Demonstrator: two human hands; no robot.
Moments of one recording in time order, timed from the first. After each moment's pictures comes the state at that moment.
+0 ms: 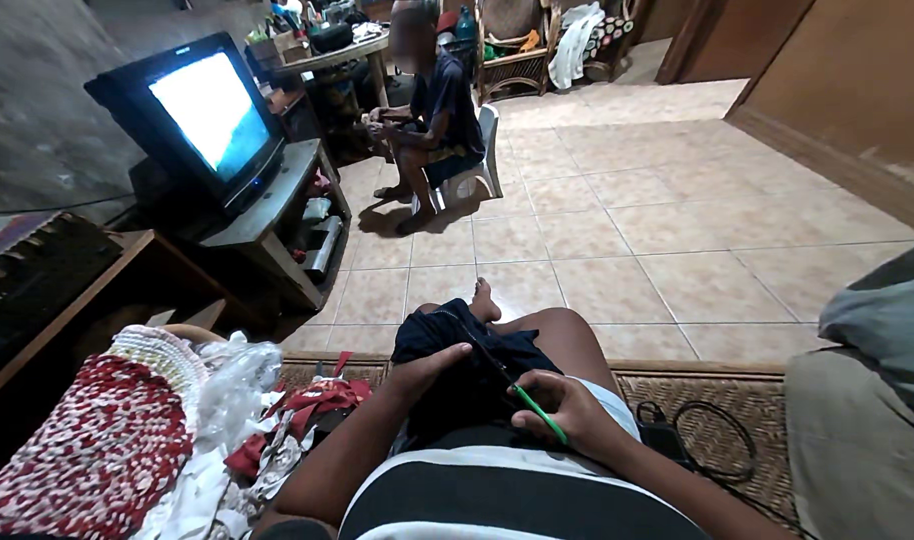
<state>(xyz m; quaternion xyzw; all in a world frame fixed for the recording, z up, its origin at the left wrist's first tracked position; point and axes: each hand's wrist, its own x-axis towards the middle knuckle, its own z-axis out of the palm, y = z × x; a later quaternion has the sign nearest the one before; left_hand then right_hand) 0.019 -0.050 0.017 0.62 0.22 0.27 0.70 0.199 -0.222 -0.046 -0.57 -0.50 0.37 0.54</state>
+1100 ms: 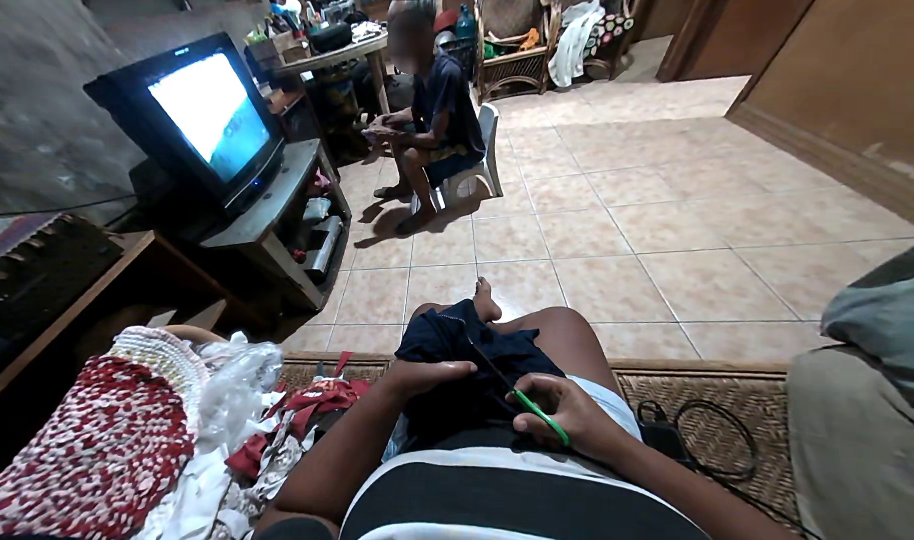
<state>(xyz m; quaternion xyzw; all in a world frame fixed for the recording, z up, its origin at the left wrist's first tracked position) 0.018 -0.034 0.006 0.67 0.17 0.21 0.69 0.201 -0.221 -0.044 -0.54 -0.48 0.45 0.52</state>
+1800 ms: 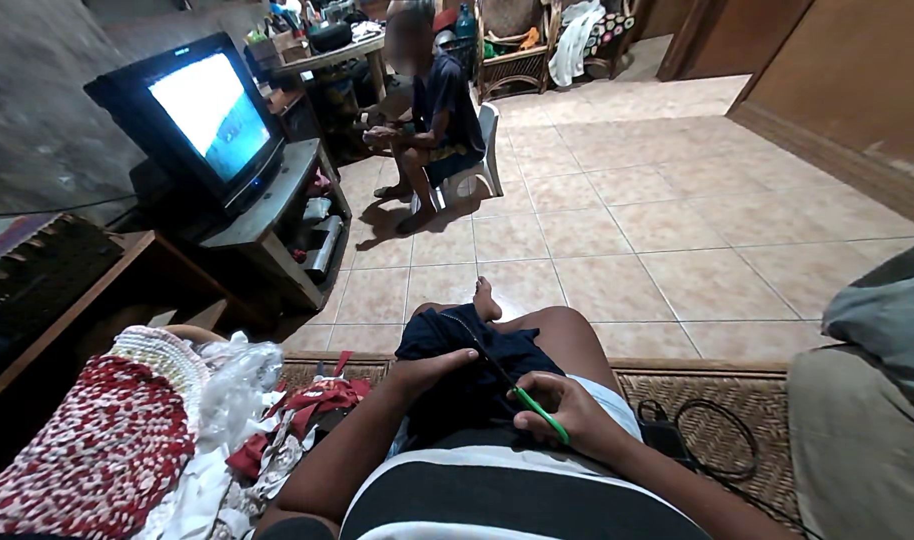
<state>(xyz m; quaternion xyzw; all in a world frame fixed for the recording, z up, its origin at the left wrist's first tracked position) 0.023 -0.041 0.009 0.64 0.20 0.24 0.70 0.199 -0.222 -0.044 -0.54 -0.47 0.44 0.54</state>
